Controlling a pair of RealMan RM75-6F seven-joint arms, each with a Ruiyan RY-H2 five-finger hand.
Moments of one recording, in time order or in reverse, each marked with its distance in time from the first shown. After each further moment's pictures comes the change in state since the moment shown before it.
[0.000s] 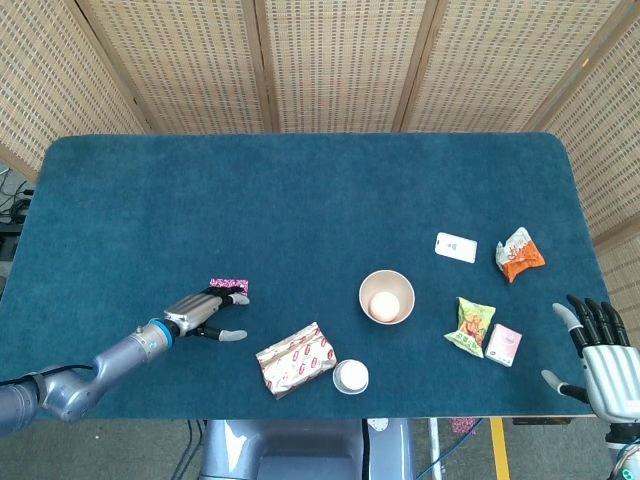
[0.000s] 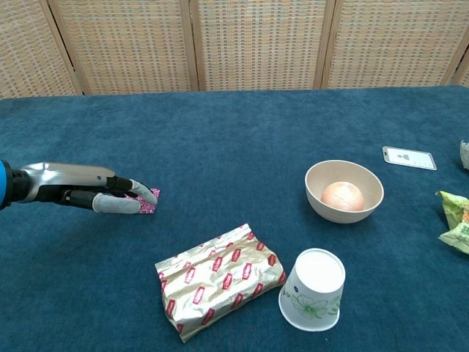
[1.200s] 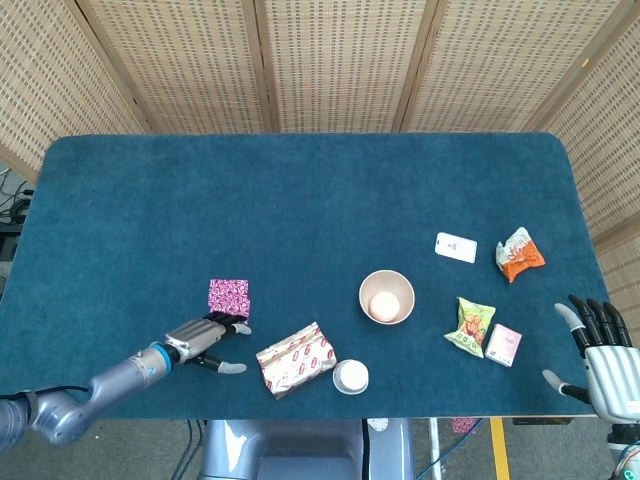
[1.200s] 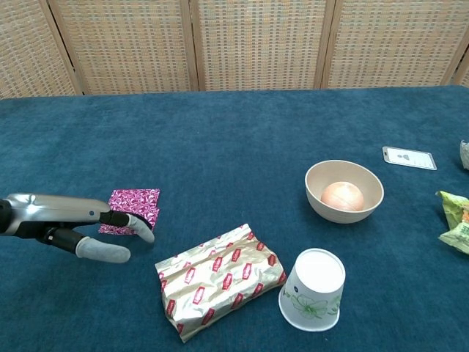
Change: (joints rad) left arm -0.001 0.051 0.087 -0.154 -0.019 0.012 0.153; right arm -0.003 -0.007 0.002 0.019 -0.006 0.005 0.026
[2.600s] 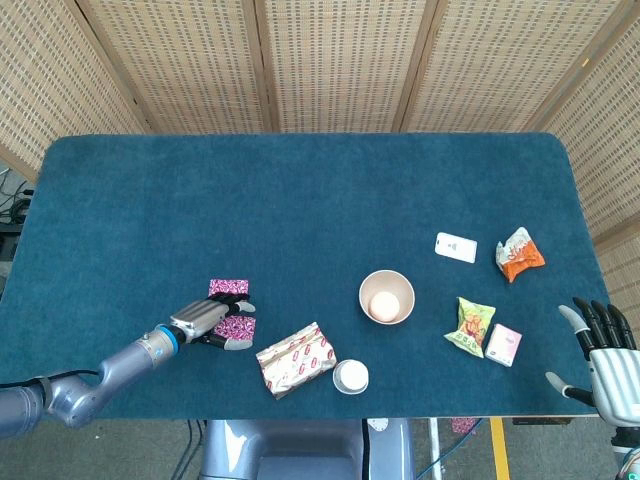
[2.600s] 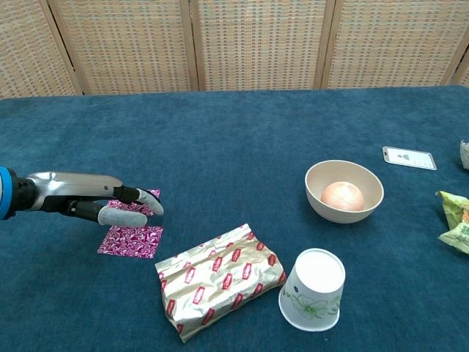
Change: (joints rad) left arm -0.021 -0.062 -0.052 0.120 -0.024 0.011 -0.063; right arm -0.010 0.003 -0.003 0.010 -0.001 0.009 0.024
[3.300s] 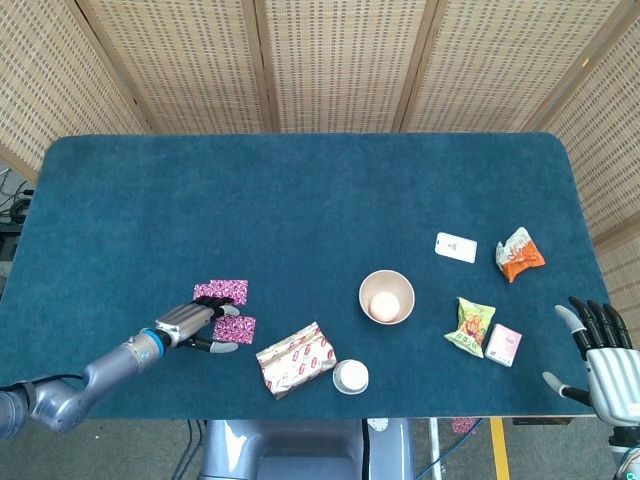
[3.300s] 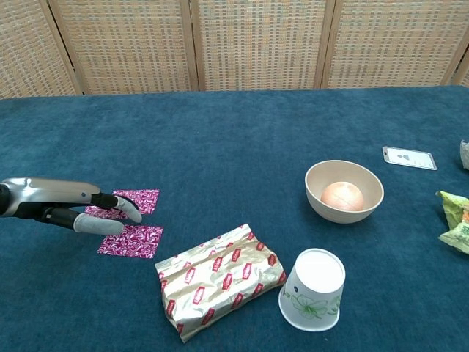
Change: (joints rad) left arm 0.020 0.054 0.040 -0.023 -0.015 -0.011 0.020; right arm 0.004 -0.002 -0.001 -0.001 -0.012 -0.001 0.008
